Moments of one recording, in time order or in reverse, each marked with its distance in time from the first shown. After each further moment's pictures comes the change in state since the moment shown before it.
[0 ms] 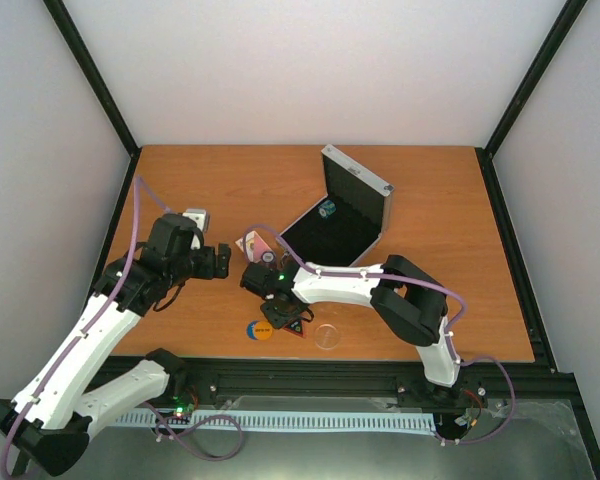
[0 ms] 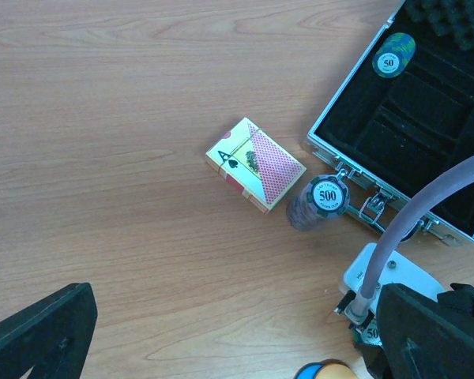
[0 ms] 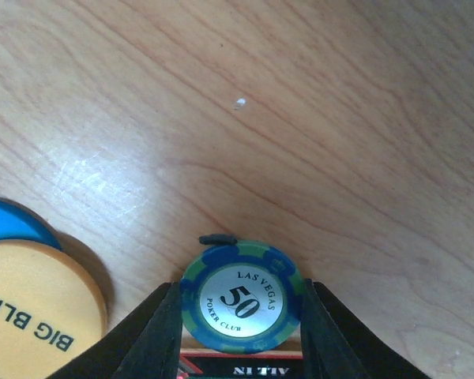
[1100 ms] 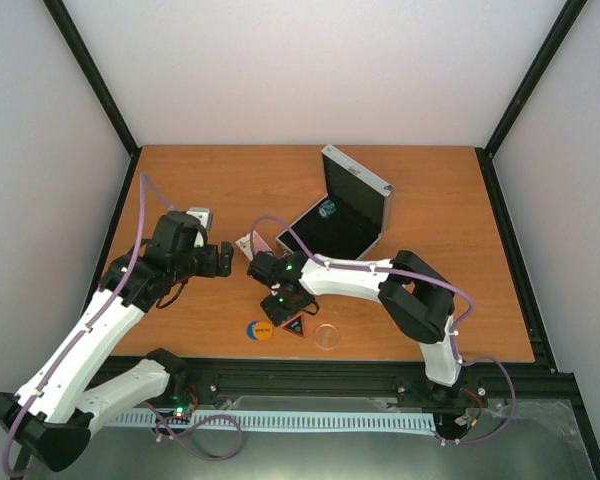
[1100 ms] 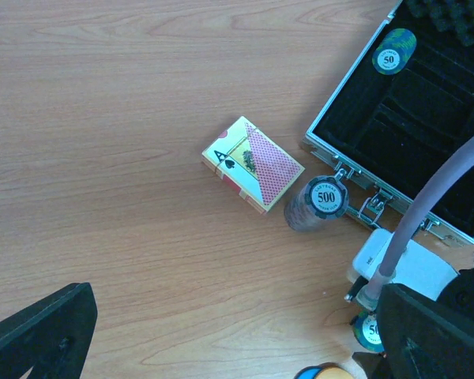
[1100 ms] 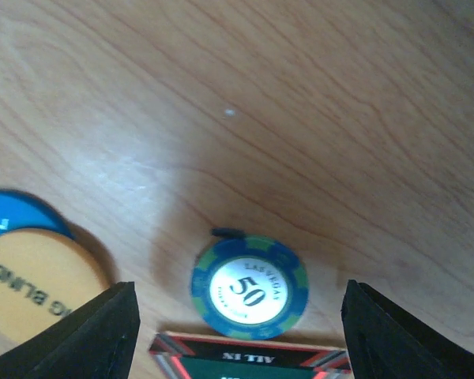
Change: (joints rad) left arm 0.000 0.029 0.000 0.017 0.008 0.000; right arm -0.051 -0.035 0.000 0.003 -0.093 -0.046
